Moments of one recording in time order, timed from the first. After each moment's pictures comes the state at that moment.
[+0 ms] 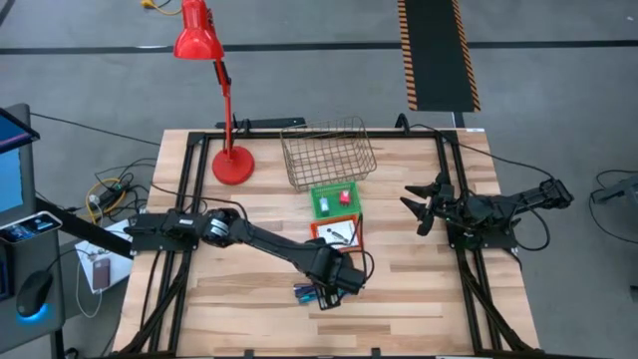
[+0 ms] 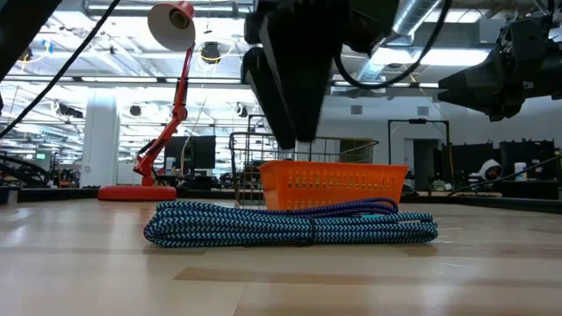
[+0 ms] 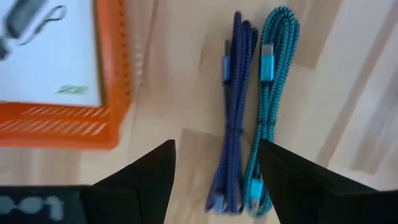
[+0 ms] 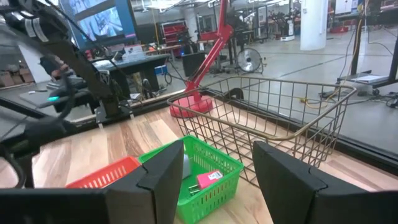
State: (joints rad) left arm -0.34 2.39 2.25 -1.34 -0.07 -0.58; right arm 0.30 0.07 0.03 0.00 0.71 0.15
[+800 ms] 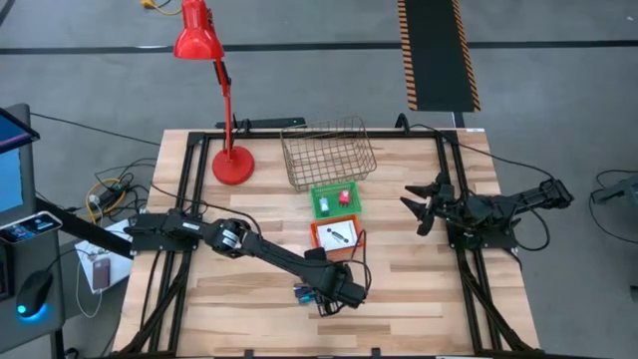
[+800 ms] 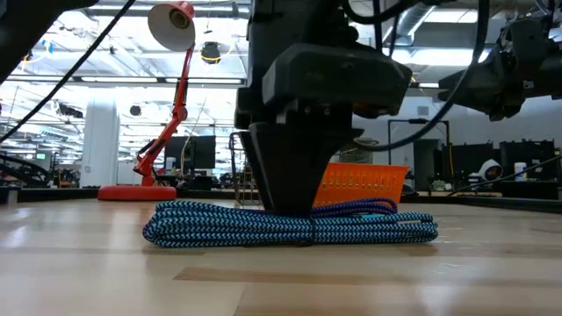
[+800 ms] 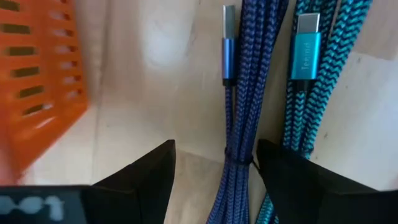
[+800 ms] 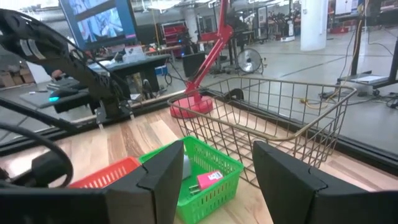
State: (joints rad) left arm -0.38 2.53 2.26 -1.32 -0.12 -0.64; right arm 0.30 0.07 0.03 0.00 0.71 0.15
